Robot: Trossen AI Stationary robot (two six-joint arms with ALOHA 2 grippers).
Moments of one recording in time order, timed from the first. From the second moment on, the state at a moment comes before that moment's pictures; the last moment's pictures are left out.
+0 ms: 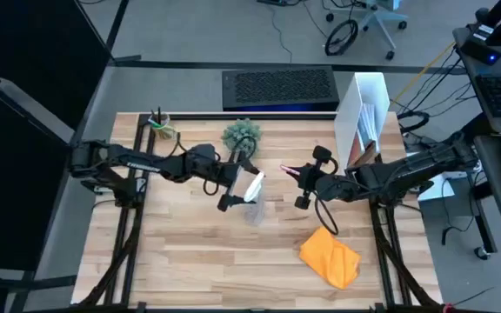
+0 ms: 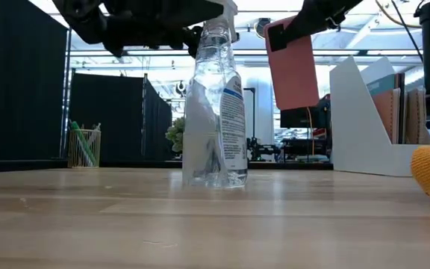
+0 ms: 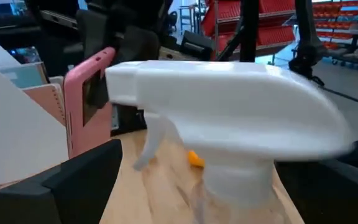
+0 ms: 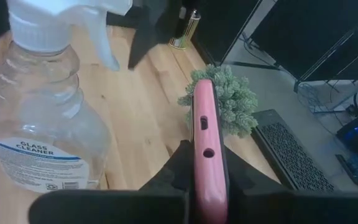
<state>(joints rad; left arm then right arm) 0.12 1.54 0.80 0.63 0.47 0.15 0.26 1.20 0.93 -0.34 0.73 0.07</state>
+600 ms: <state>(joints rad) 0.09 1.58 0.84 0.59 0.48 0.14 0.15 1.25 0.93 -0.04 0.62 -0.03</state>
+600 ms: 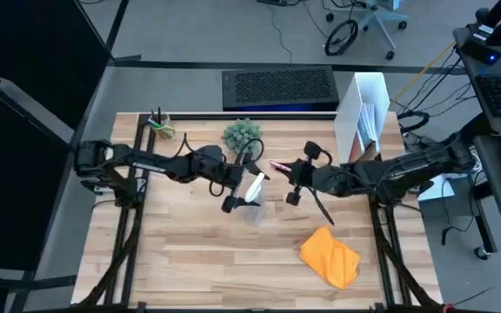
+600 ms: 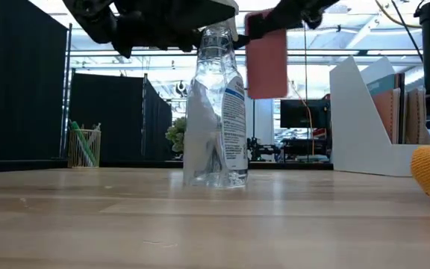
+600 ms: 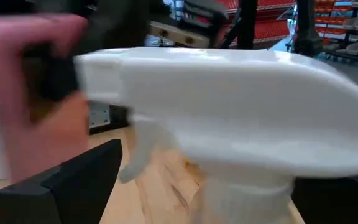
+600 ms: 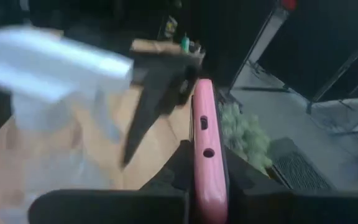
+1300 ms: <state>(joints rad) 0.09 1.58 0.84 0.57 0.47 0.13 0.08 1.22 0.99 0.02 0.49 -0.05</state>
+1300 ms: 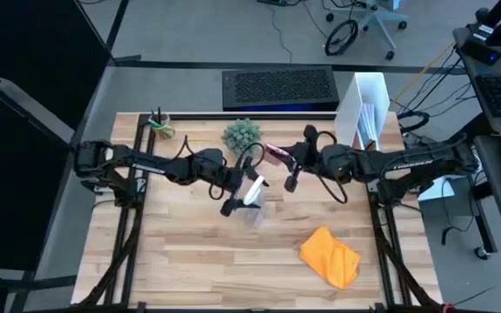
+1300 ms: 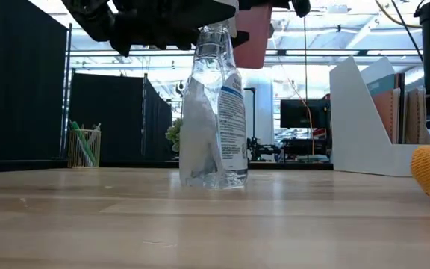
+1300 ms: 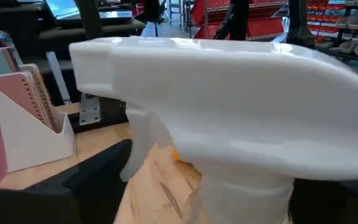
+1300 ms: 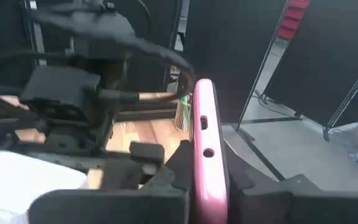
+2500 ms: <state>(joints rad) 0.09 1.46 0.84 0.47 0.33 0.20 0.08 1.22 0.99 -0.08 0.53 -0.09</state>
